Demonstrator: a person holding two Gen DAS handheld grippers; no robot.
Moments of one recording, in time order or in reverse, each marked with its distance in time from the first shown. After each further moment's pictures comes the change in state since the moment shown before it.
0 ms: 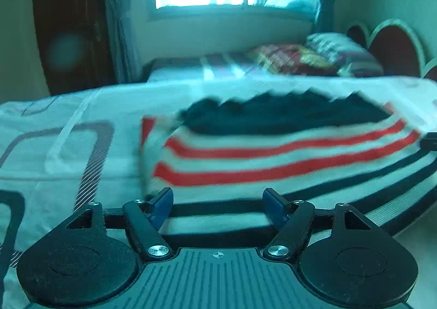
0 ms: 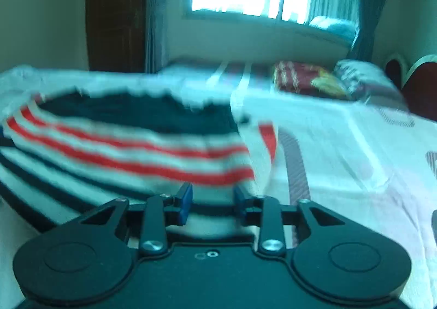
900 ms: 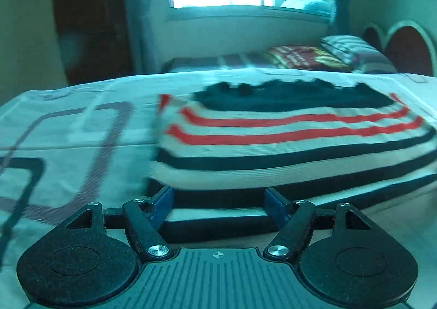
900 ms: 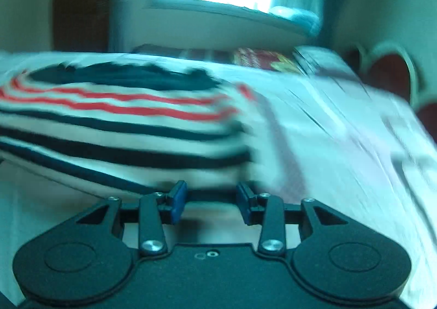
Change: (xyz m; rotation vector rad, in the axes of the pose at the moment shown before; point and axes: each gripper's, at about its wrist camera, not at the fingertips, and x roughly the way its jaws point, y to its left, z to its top) left arm -0.030 0.006 -0.045 -0.042 0.004 0.115; right arm -0.037 0.030 -0.057 0.073 0.072 -0.185
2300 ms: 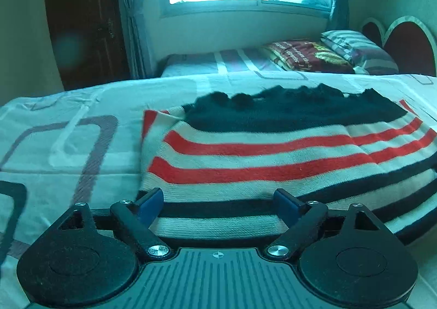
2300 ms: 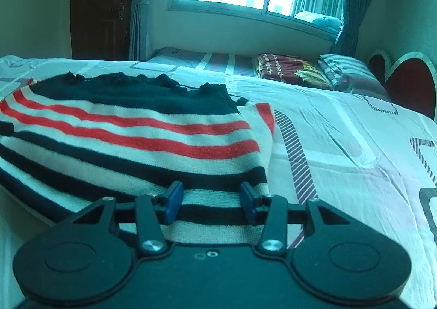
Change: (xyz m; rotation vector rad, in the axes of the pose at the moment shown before) left arm 0.034 -0.018 0.039 0.030 0.032 -0.002; right arm 0.036 0.006 0.043 -0.077 -0.005 0.079
